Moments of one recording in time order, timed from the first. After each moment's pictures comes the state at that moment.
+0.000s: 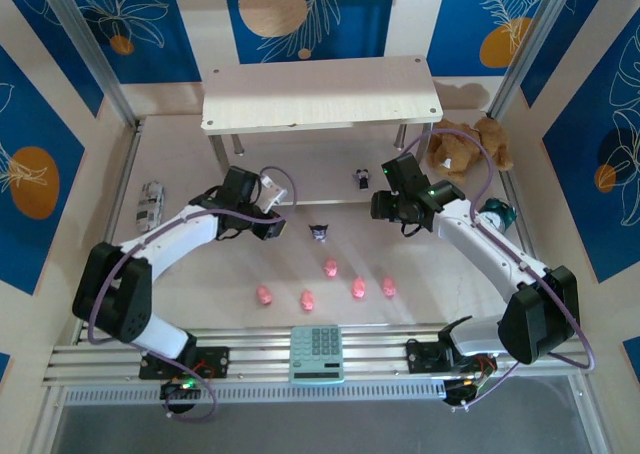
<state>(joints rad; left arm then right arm) -0.46 1.49 0.97 -0.44 0.28 0.14 0.47 1.34 1.10 -0.80 0.16 0.48</state>
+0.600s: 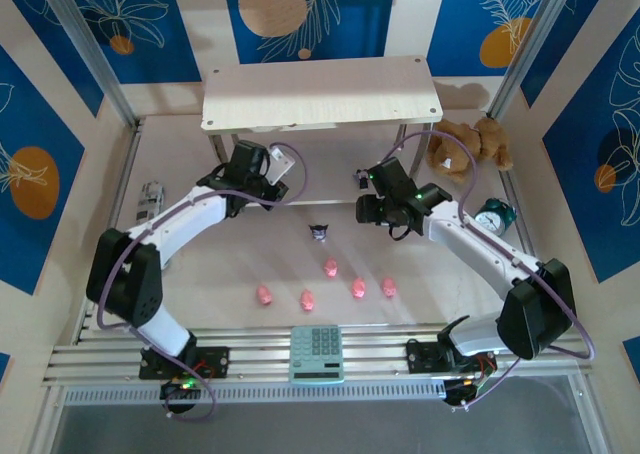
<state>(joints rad) -0.47 1.62 1.19 -0.36 0.05 0.30 0.56 1.37 1.10 -0.75 0.13 0.50</state>
